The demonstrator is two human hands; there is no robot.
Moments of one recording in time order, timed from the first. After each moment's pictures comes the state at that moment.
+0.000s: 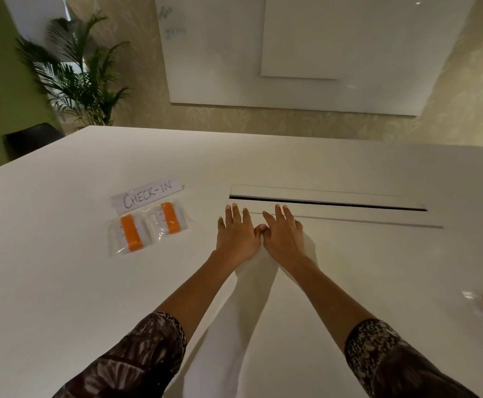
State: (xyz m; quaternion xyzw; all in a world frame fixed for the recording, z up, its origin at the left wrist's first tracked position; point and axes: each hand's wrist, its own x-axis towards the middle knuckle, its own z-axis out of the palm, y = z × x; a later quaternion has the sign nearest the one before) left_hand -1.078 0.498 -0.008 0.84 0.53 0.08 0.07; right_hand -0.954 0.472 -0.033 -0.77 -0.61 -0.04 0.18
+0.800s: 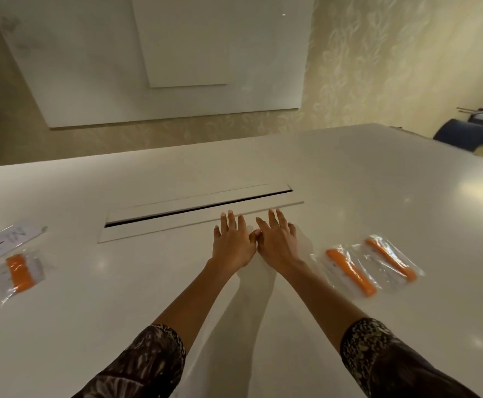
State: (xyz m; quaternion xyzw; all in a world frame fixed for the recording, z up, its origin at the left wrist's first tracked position) left_hand -0.847 0.393 -0.008 0.91 0.39 0.07 0.09; right_hand -0.748 0.321 -0.025 -0.86 -0.48 -0.07 0.17
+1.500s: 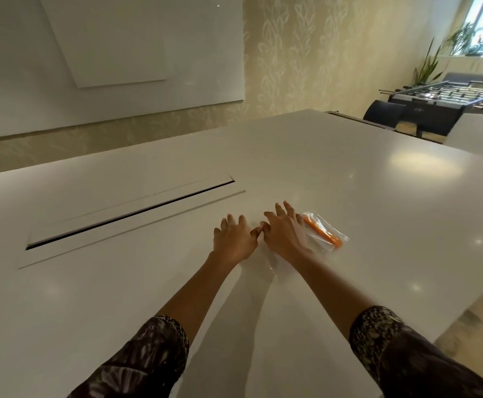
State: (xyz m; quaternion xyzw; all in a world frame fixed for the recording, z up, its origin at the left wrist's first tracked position) left_hand -0.759 0.305 -0.009 0.95 0.30 0.02 0.09; right_hand -0.669 0.205 -0.016 -0.91 -0.38 -0.06 0.16
